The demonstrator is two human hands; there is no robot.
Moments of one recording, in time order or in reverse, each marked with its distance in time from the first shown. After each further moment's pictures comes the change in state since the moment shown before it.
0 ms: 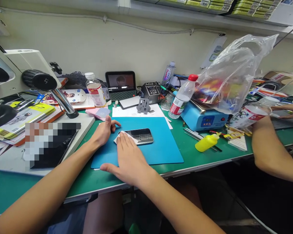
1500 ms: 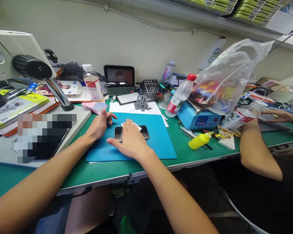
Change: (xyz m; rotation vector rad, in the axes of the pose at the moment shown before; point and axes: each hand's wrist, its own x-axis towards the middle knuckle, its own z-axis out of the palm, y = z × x) left_hand 0.000 -0.001 0.001 -0.084 0.083 0.030; right_hand 0.027 0.028 -0.017 -0.018 -0.012 0.165
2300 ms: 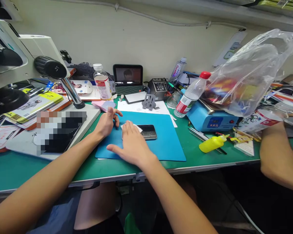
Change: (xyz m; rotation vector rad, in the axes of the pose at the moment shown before) left_hand -0.002 0.001 -0.004 -0.013 0.034 0.057; right_hand -0.005 -0.017 0.010 -0.036 0.009 -0.146
